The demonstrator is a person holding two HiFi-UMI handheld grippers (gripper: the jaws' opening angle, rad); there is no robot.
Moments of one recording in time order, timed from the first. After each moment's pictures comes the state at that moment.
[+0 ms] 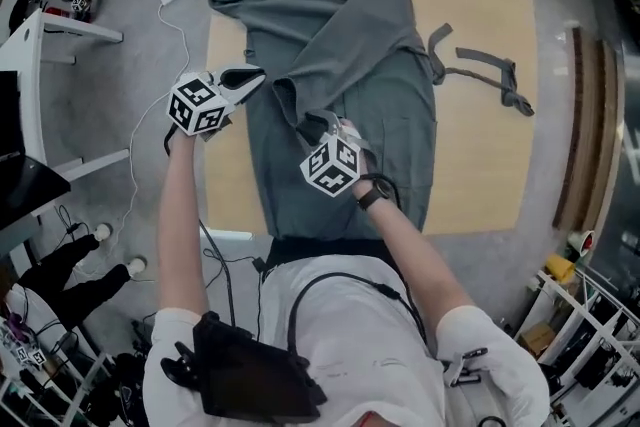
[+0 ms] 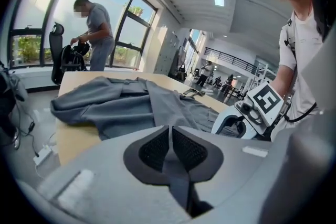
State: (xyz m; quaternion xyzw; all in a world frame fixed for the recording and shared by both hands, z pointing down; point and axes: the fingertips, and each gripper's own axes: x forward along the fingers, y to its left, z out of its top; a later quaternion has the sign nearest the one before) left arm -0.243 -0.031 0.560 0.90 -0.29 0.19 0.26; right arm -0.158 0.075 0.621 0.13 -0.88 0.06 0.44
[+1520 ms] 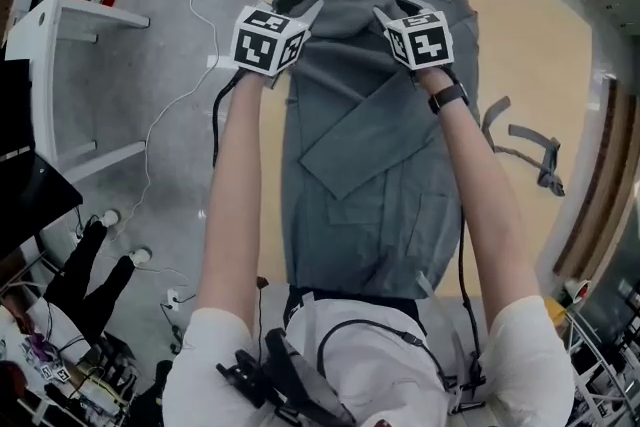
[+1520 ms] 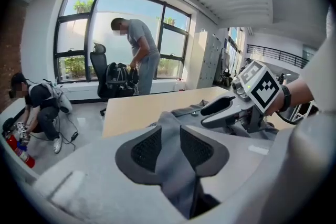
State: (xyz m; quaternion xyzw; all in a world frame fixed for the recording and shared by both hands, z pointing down) left arm -0.324 -0.274 0.557 0.80 -0.52 0.20 0.23; right arm -0.204 -0.320 0.605 0.28 -0.87 0.14 0.37
